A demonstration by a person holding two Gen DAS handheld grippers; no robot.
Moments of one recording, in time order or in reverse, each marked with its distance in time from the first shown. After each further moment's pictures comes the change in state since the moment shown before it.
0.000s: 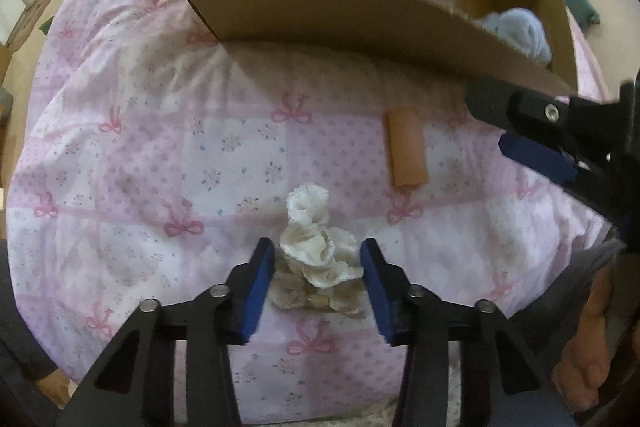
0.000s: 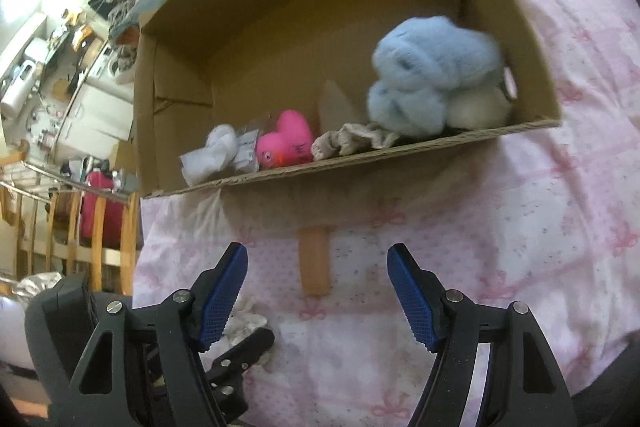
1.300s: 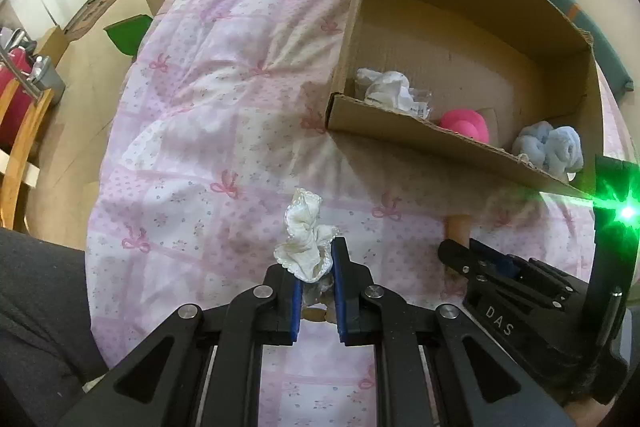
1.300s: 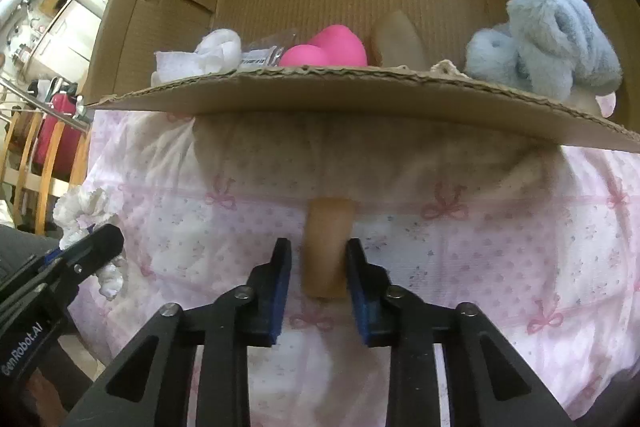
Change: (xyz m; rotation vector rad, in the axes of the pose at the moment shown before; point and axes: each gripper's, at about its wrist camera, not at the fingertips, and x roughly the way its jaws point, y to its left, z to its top) left arm -0.051 0.051 0.025 -0.159 -0.191 0.115; right arm 0.061 0.040 -0.013 -0.214 0.111 -0.179
